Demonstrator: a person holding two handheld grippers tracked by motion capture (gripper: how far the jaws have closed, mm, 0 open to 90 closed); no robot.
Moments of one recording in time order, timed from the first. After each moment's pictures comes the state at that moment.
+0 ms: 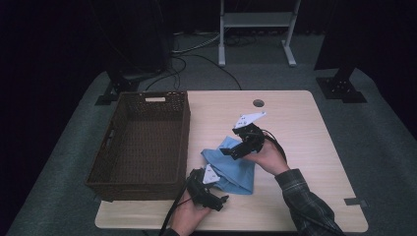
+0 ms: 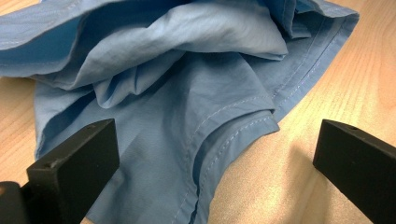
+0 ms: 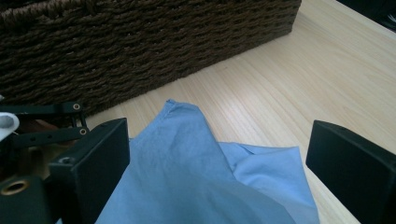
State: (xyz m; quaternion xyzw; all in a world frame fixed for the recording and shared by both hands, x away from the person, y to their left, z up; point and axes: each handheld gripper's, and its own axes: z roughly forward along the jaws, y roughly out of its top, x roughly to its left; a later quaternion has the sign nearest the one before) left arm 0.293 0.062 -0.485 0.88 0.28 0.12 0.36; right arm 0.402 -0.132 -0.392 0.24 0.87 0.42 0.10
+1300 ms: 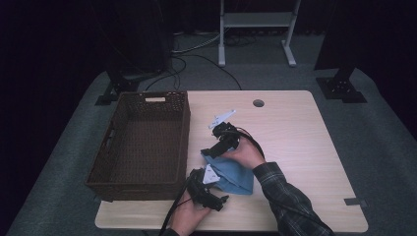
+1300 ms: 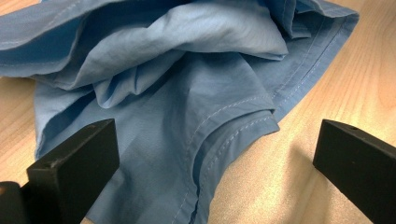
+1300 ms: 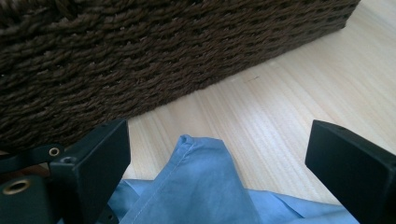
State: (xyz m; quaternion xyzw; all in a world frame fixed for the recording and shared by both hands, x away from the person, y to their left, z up) left arm 0.293 0.062 -0.485 0.88 0.27 0.12 0.36; right arm 0.427 -0.065 -0.410 0.23 0.89 0.38 0.07
